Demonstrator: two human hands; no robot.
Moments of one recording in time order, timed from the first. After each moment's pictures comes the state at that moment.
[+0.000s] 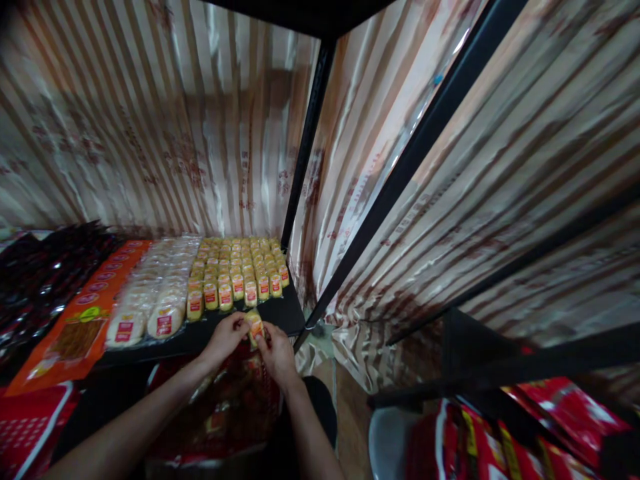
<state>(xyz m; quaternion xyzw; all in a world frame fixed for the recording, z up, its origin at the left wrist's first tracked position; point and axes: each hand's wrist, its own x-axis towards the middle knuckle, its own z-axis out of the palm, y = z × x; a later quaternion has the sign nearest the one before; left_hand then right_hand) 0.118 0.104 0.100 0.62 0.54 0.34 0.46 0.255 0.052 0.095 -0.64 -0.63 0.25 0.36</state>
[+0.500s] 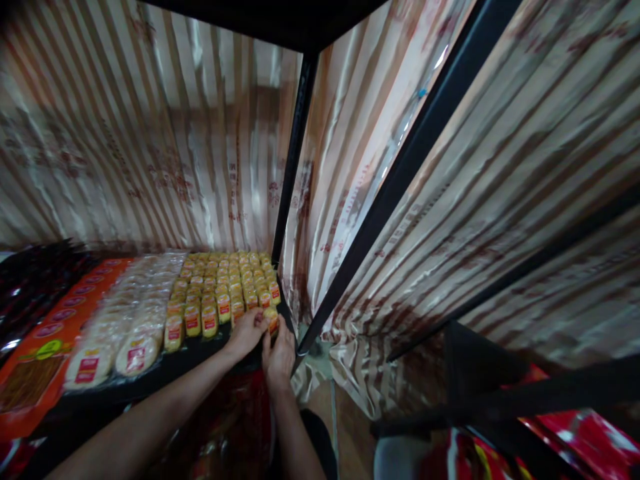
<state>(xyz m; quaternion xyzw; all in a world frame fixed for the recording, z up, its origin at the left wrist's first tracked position) 0.194 0.153 0.125 0.71 0.52 0.31 0.37 0.280 0.100 0.070 -0.74 -0.54 0.03 0.40</state>
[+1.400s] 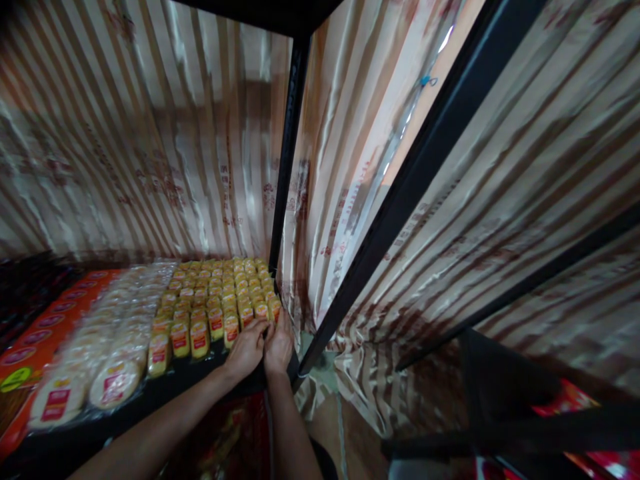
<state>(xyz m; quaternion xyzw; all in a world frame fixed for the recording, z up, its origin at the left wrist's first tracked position) 0.205 0.167 0.106 0.78 0.45 0.29 0.31 0.302 0.167 0.051 -0.73 -0.51 0.03 0.45</state>
